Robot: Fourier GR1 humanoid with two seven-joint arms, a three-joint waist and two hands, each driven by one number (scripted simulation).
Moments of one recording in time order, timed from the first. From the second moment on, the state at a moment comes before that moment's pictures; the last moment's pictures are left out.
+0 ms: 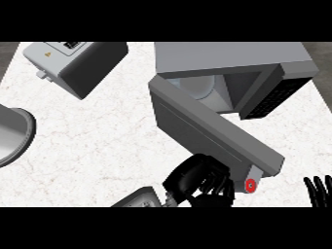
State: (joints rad) left arm -0.49 0.01 -0.92 -1.25 0.11 0.23 0.05; right arm 0.50 -0.21 -0.03 -1.66 -0.24 0.38 -0.75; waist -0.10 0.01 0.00
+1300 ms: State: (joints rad) left arm -0.85 0.00 -0.75 -0.94 0.59 0.53 -0.24; right arm 0.56 -0.33 0.04 -1.96 -0.40 0.48 -0.59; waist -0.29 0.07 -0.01
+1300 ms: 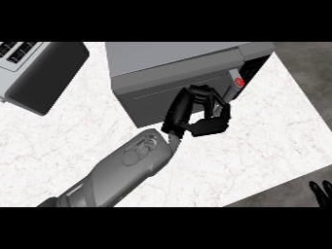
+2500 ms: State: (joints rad) left arm -0.87 0.01 -0.76 -0.88 0.75 0.58 -0.41; right arm 0.59 -0.41 0.00 -2.10 -0.53 0.53 -0.53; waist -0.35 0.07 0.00
